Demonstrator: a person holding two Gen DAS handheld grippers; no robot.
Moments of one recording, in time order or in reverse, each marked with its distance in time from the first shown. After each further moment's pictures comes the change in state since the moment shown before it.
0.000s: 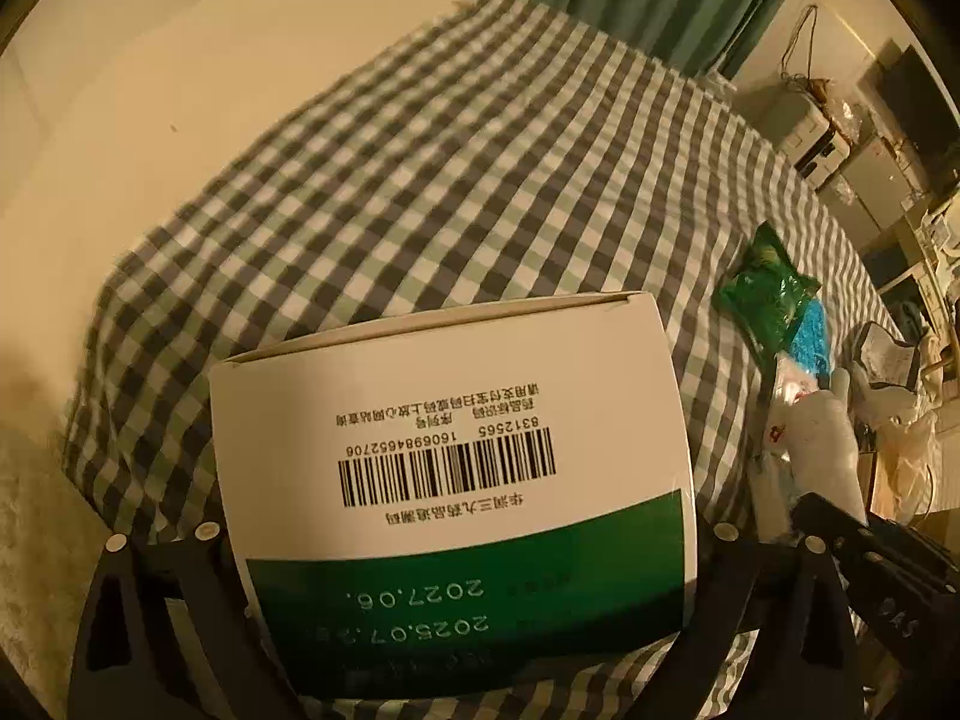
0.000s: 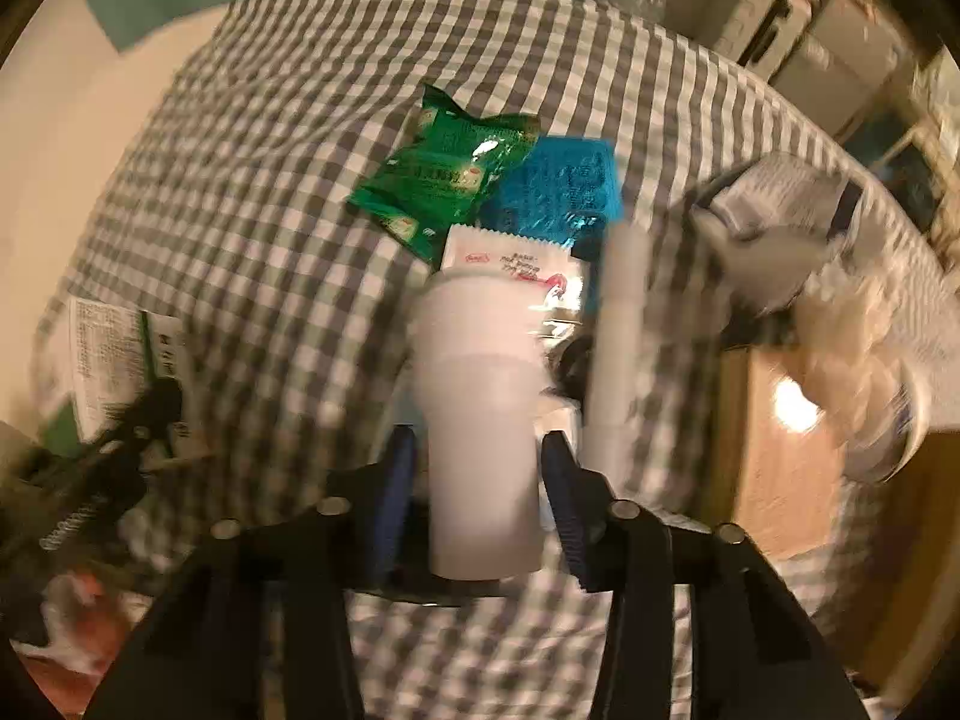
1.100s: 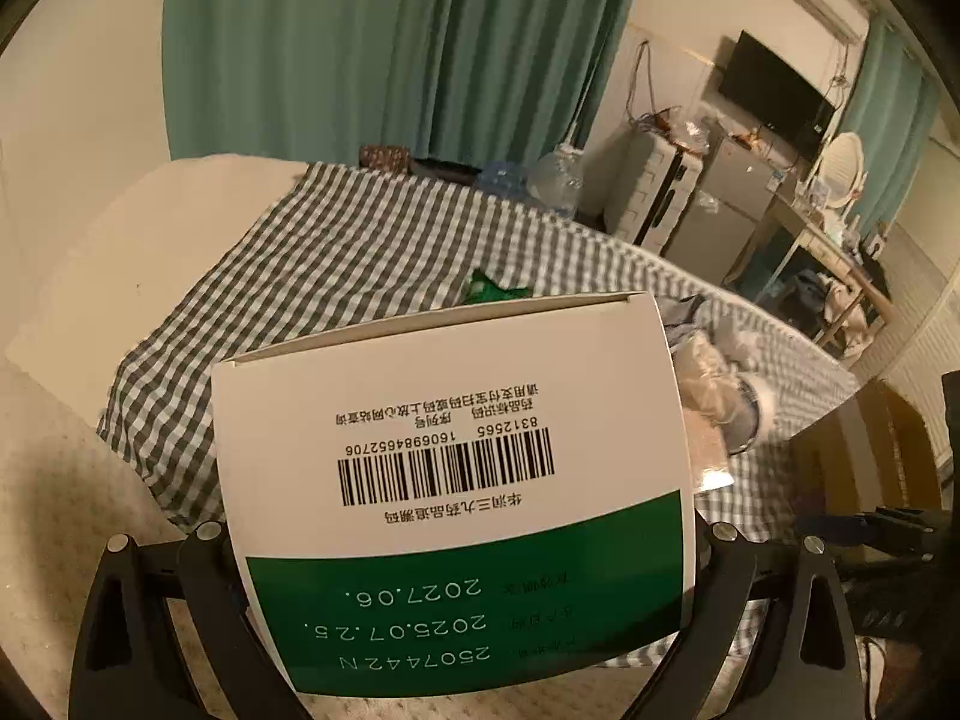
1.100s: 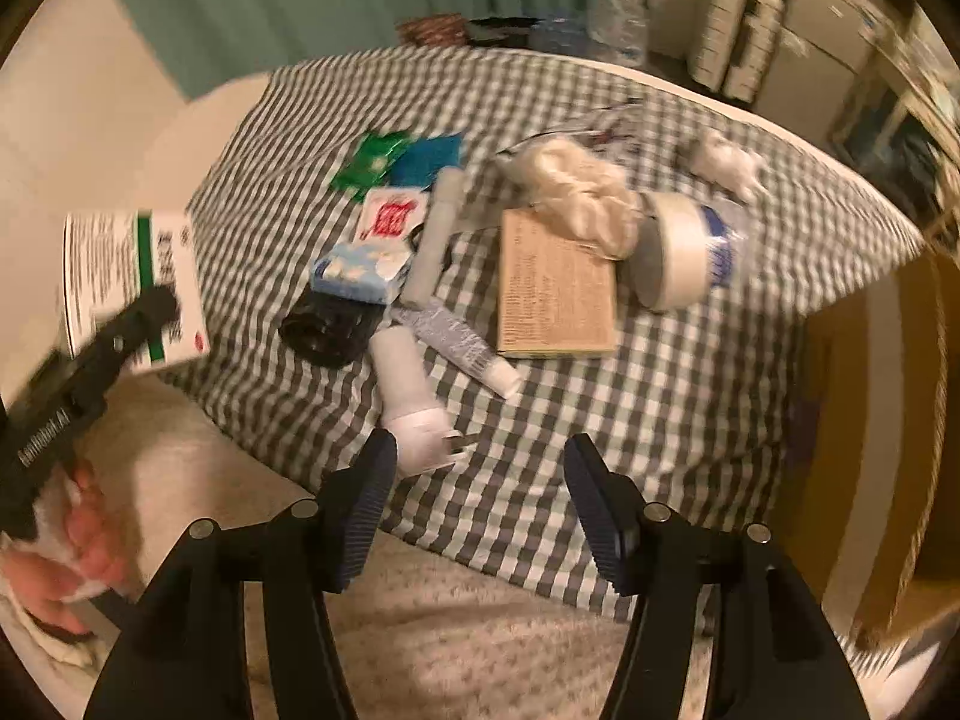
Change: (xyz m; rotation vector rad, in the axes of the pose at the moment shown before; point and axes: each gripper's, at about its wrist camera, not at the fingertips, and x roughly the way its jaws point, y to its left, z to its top) left arm -0.131 -0.105 -0.083 0.198 -0.280 -0.145; right arm -0.115 -0.110 -0.112 -0.069 -0.067 0.104
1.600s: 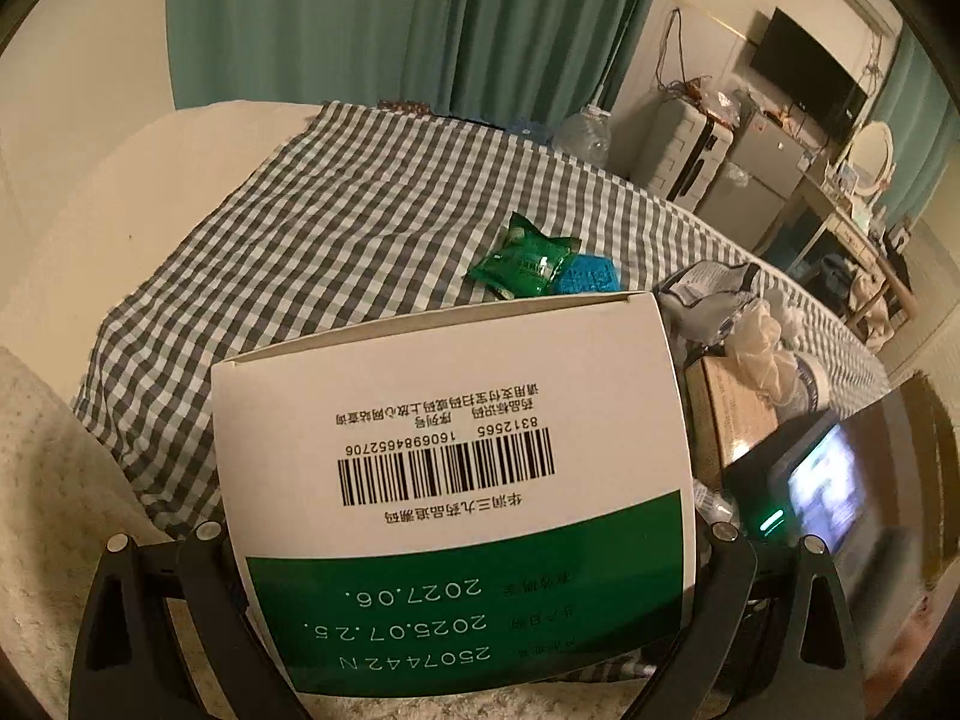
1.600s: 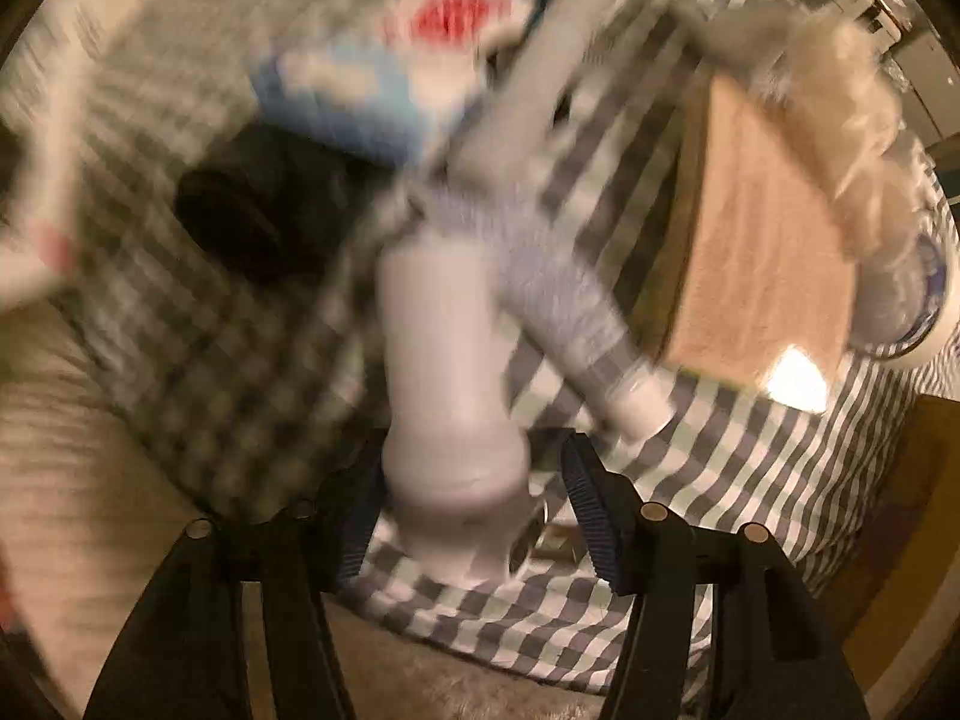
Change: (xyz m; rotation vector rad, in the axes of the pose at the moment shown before) left arm 0.030 0.009 -0.016 -0.048 0.088 0.025; right arm 0.158 0.040 0.009 -0.223 0.336 -0.123
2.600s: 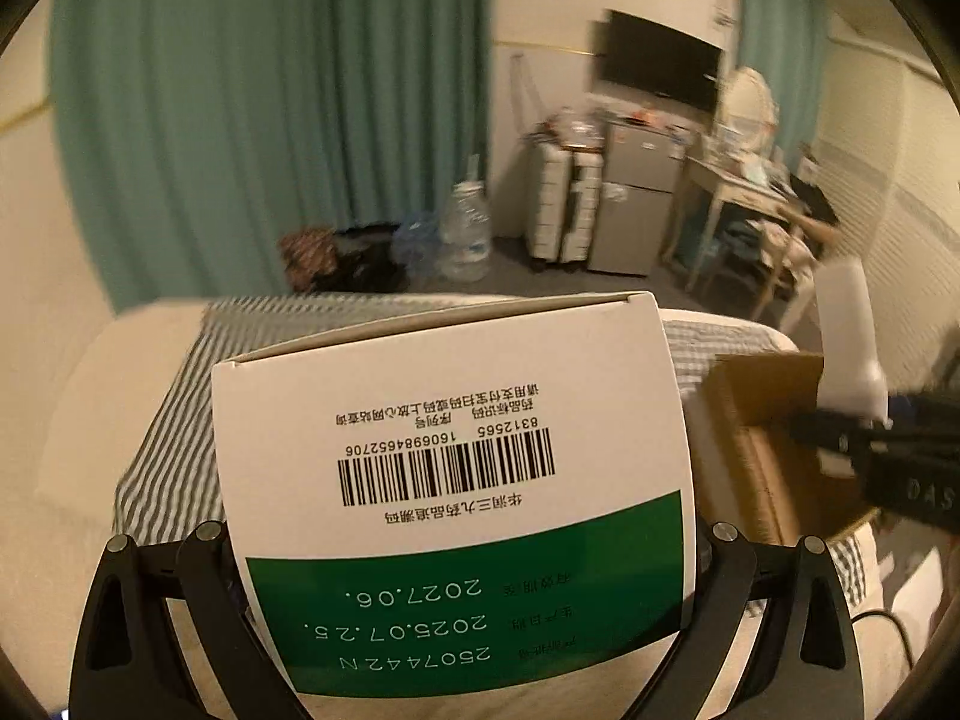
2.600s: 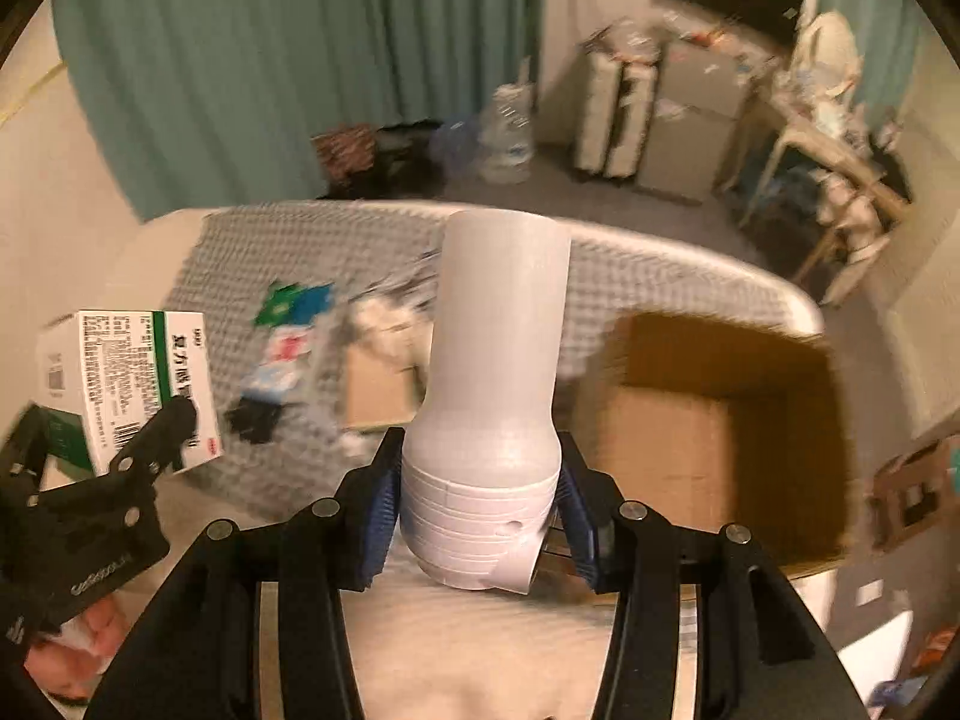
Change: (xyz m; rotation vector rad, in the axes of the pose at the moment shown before) left arm -0.169 -0.236 0.004 0.318 -0.188 -0.046; right arm -0.274 -0.178 -0.187 0.404 -0.561 -0.080
